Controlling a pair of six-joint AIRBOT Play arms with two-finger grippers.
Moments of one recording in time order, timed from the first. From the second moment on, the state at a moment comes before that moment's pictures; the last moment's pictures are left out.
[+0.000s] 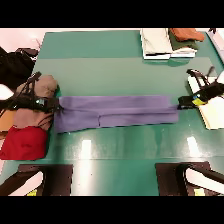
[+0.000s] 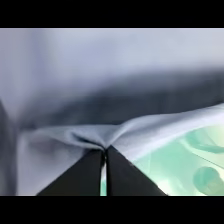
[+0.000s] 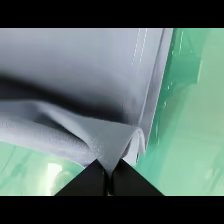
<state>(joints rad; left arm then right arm) 0.08 -1.08 0.93 1.03 -1.14 -1.38 -0.15 -1.25 1.13 -1.35 1.41 1.34</state>
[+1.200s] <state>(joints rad) -0.27 -1.42 1.22 0.94 -0.98 -1.44 -0.44 -1.60 1.07 -0.87 1.34 1.12</state>
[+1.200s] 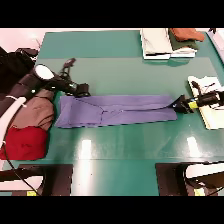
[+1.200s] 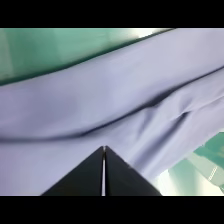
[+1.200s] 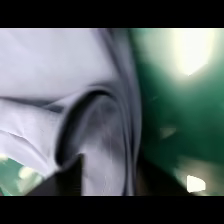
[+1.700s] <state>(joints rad) -0.51 -1.66 1.36 0.93 -0.86 -1.51 -0.29 -1.47 1.35 -0.75 1.44 1.12</state>
